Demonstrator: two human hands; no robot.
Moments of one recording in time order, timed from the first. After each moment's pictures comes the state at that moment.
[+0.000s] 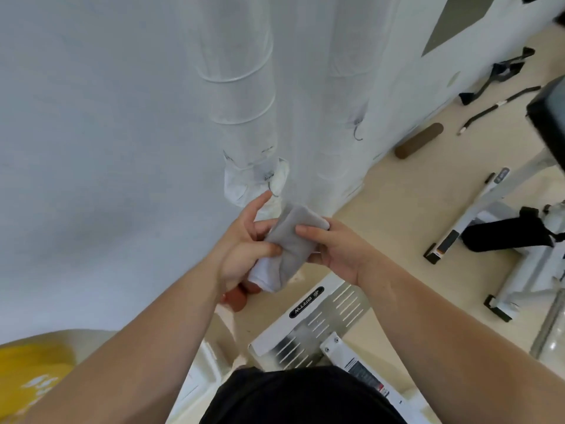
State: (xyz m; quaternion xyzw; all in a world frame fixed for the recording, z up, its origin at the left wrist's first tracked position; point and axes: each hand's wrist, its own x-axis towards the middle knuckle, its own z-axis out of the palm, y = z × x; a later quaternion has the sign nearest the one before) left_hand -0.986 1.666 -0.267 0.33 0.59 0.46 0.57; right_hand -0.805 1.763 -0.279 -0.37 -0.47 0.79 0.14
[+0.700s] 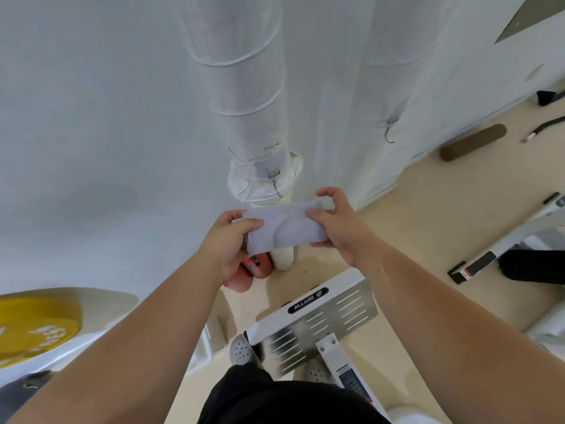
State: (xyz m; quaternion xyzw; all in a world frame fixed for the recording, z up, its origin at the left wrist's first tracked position) left_hand -0.989 1.710 -0.308 -0.01 0.67 0.56 0.48; right_hand -0.825 1.851 -0.317 -0.46 -0.53 0.70 0.11
